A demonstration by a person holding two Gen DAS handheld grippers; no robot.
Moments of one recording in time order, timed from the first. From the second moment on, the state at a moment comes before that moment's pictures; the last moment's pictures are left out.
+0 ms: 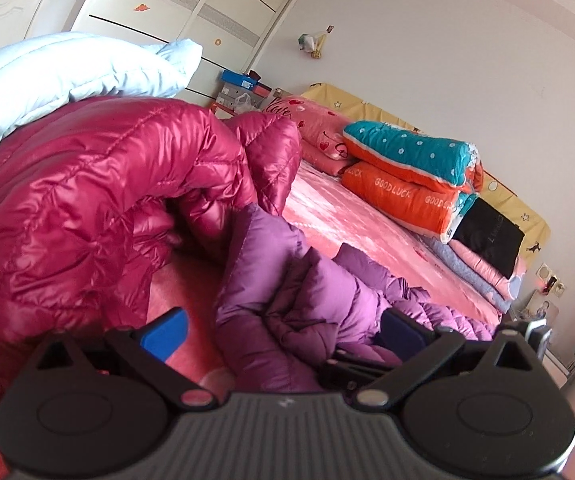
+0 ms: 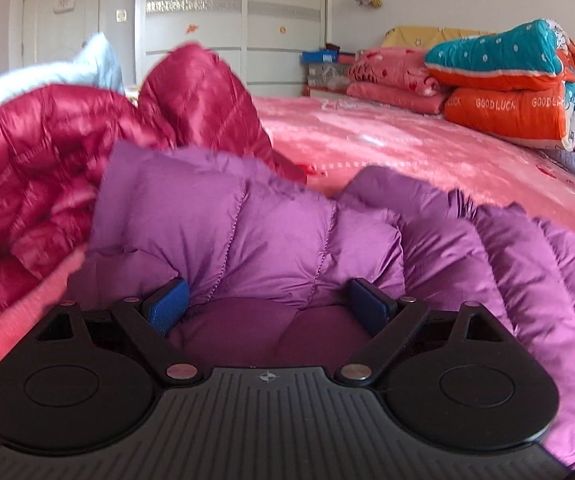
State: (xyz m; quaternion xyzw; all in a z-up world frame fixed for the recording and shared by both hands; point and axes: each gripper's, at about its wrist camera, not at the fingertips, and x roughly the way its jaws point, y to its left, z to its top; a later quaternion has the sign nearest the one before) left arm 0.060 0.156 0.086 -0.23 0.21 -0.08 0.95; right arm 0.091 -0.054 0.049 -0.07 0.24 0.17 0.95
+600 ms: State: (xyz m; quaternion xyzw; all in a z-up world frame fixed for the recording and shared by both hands) left arm 0.037 0.161 0.081 -0.20 0.25 -0.10 0.94; right arm 0.013 -0.134 0.078 -0.02 0.26 0.06 0.96
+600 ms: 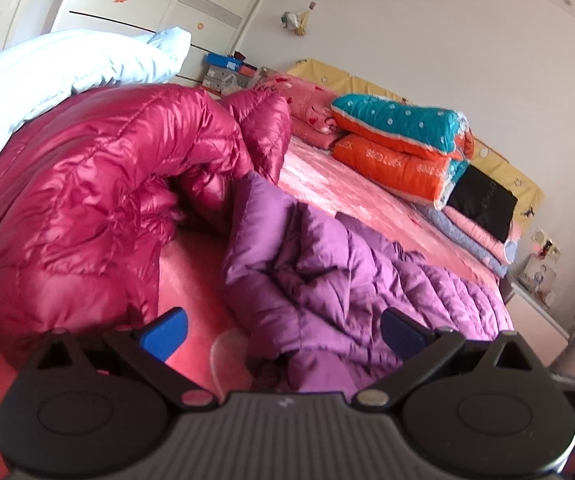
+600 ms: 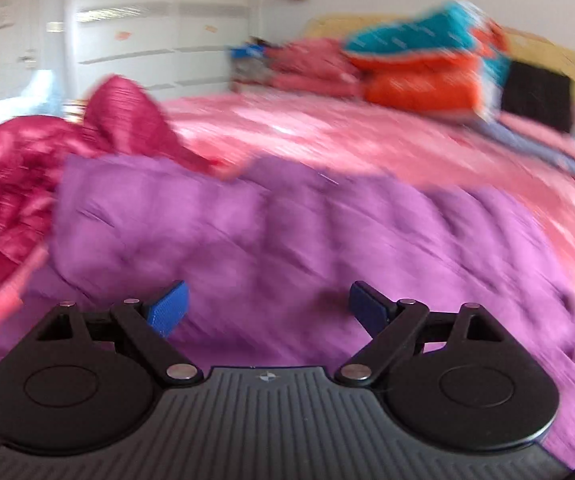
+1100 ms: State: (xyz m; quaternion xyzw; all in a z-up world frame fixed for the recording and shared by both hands) left arm -0.037 0.133 0.063 -0.14 0.30 -0.13 0.93; right arm -0.117 -0.208 0.041 0.01 0.35 -0.03 0.94
